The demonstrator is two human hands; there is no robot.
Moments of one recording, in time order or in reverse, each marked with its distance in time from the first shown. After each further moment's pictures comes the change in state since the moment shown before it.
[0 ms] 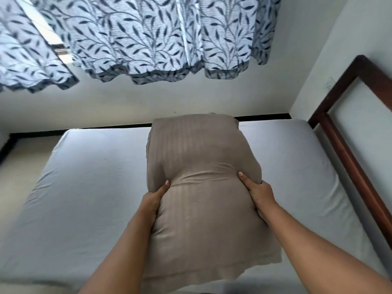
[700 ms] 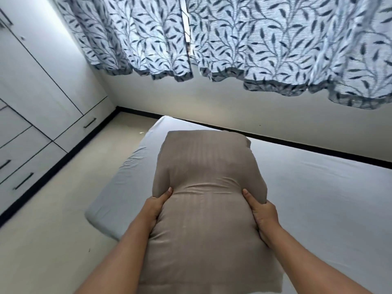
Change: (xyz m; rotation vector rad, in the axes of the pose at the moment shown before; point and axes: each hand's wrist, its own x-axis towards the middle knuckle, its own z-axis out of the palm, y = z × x) left_hand 0.032 -0.002 -0.316 -0.115 0.296 -0.030; right_hand -0.072 0.031 0.325 -0.217 -0.293 0.014
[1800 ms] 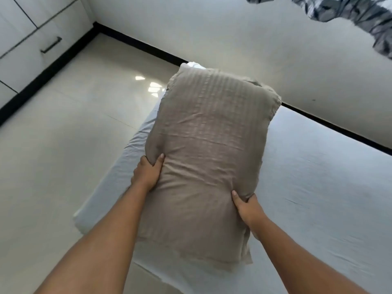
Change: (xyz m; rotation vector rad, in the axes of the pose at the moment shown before) left_hand 0.489 -0.023 -0.204 0.553 0.085 -0.019; right_hand 0.176 0.065 0.414 -0.549 -0.071 0.294
